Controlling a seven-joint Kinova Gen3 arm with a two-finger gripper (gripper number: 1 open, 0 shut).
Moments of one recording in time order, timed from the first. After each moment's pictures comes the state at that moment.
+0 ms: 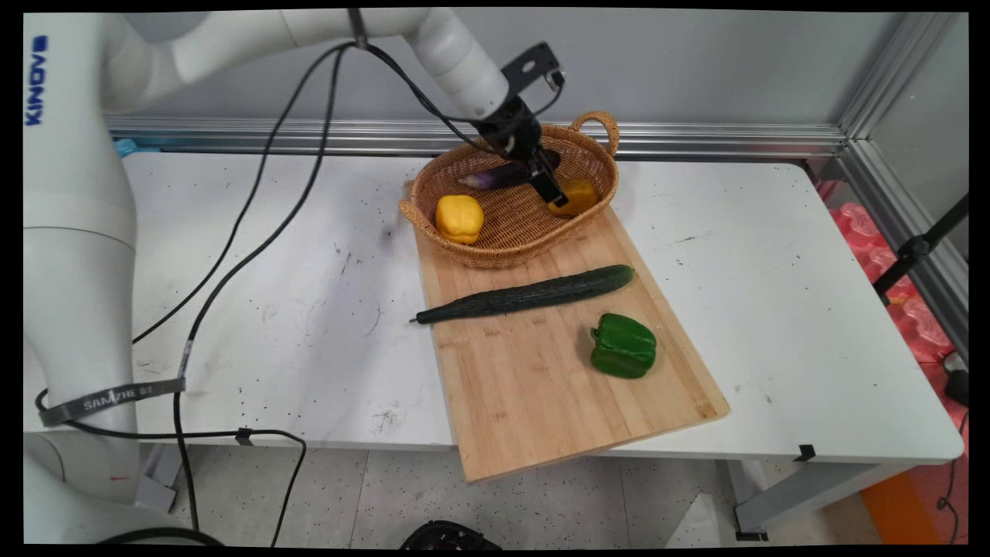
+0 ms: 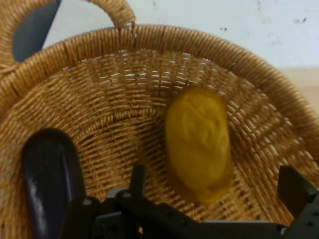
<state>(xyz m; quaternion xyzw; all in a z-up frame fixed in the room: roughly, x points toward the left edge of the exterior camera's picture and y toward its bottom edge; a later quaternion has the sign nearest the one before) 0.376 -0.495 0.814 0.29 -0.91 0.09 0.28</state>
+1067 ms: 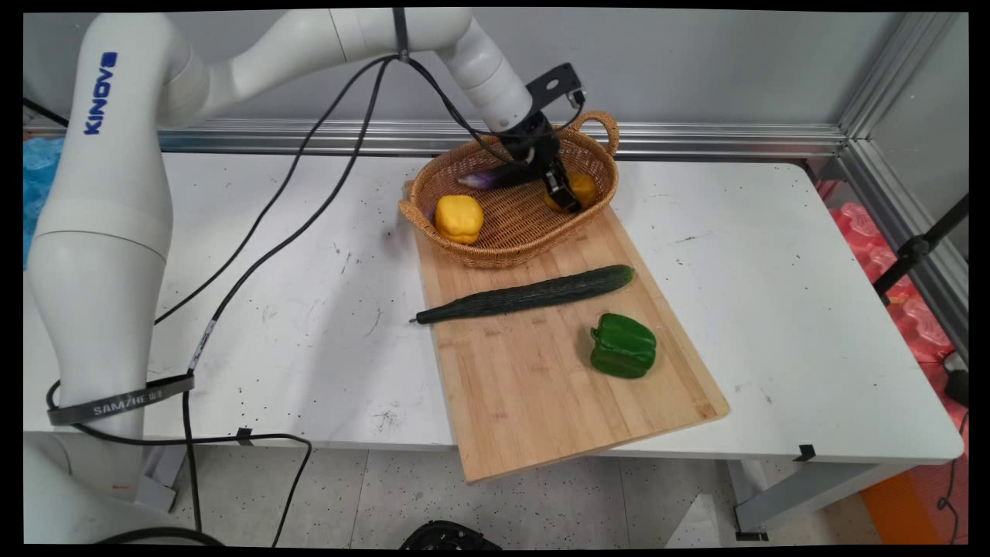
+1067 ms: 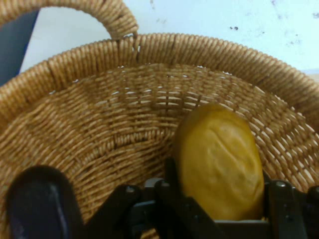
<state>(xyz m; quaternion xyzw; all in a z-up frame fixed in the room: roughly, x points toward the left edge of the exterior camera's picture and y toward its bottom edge) 0.359 -0.534 0.785 0.26 -0.92 0.08 0.27</state>
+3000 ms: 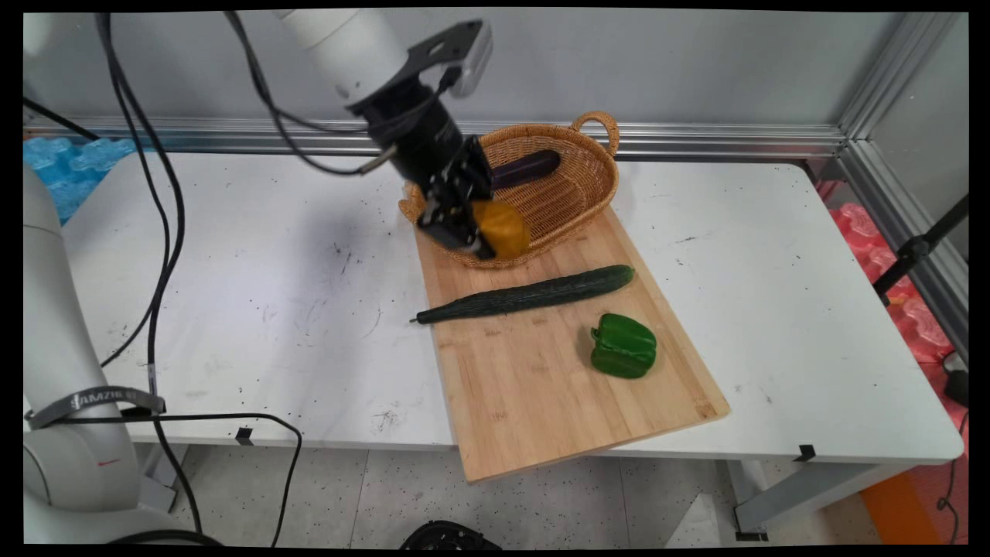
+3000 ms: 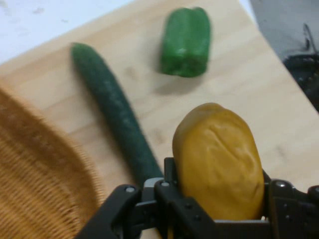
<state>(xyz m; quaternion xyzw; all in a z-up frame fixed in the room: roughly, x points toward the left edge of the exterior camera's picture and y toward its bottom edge) 0.386 -0.295 0.939 0.08 -0.96 0.03 0.25</state>
